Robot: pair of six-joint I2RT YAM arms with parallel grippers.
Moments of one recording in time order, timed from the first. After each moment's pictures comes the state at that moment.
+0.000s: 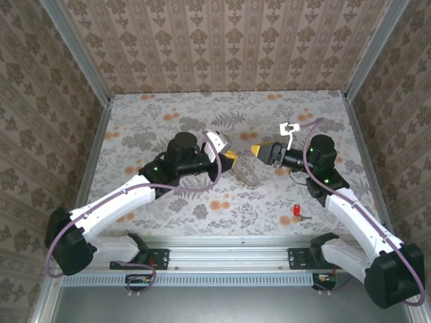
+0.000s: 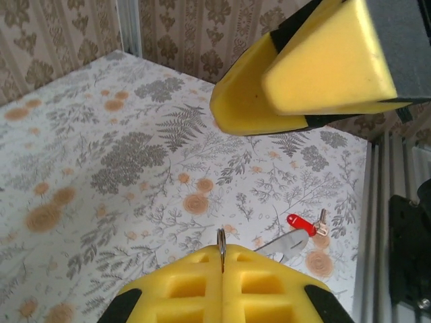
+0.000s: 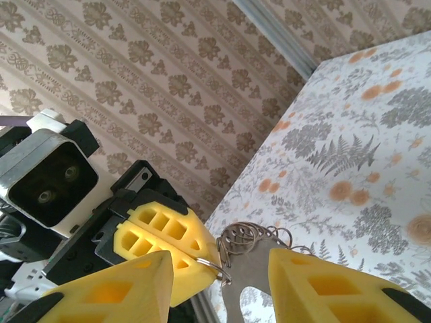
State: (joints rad) left arm -0.85 1.23 0.97 -0.08 0.39 0.01; right arm 0.26 1.00 0.68 0.26 -0.81 0.75
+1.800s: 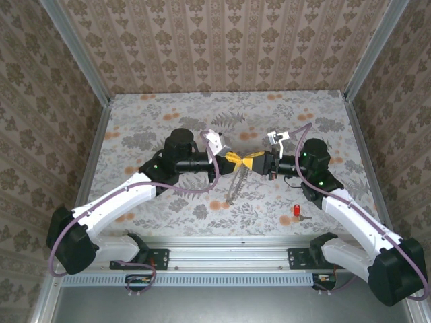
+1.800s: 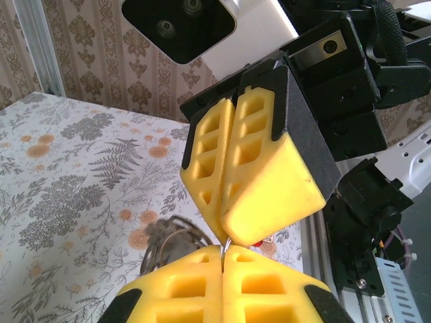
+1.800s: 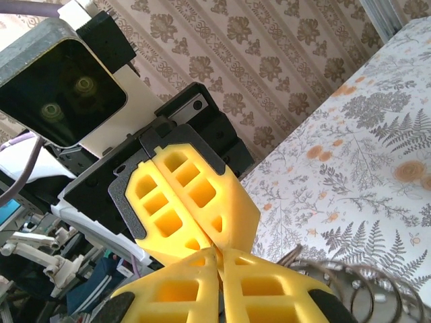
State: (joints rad) left arm -0.81 1.25 0.97 0.01 0.68 0.04; right arm 0.35 1.01 0.65 0.33 -0.95 0.66
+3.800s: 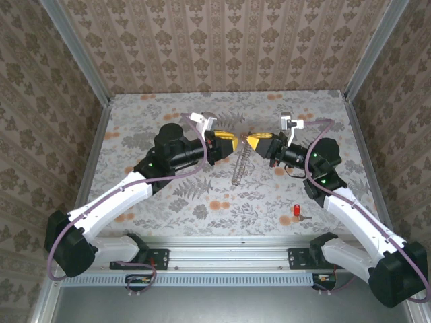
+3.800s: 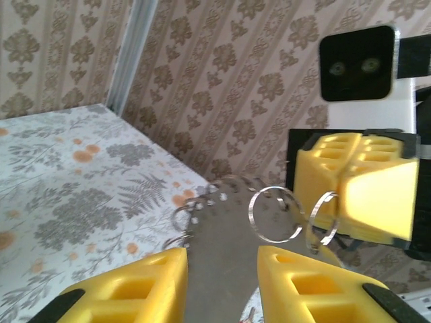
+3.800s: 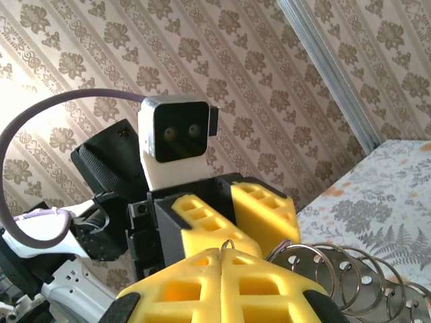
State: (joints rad) left arm -0.78 1.23 0.99 0.18 0.50 -0.44; right arm 0.35 1.00 0.72 0.56 -0.76 0.77
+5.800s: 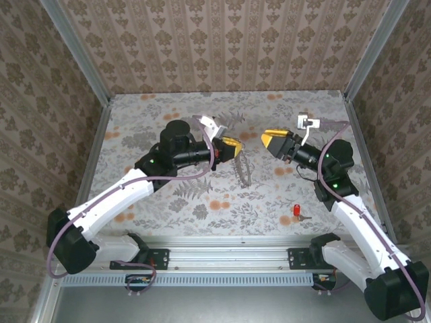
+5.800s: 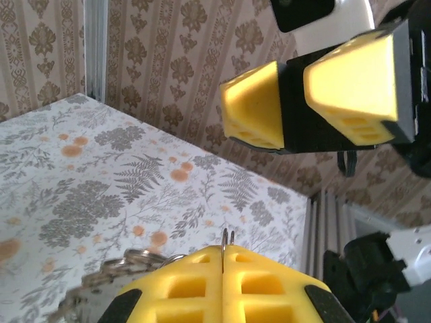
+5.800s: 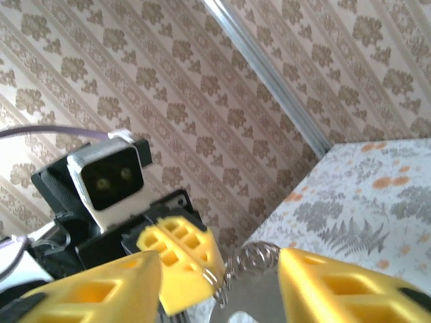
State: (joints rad) left arm -0.80 1.25 1.10 -0.05 0.56 -0.15; right arm 0.22 0.89 0.69 0.39 -0.76 0.79
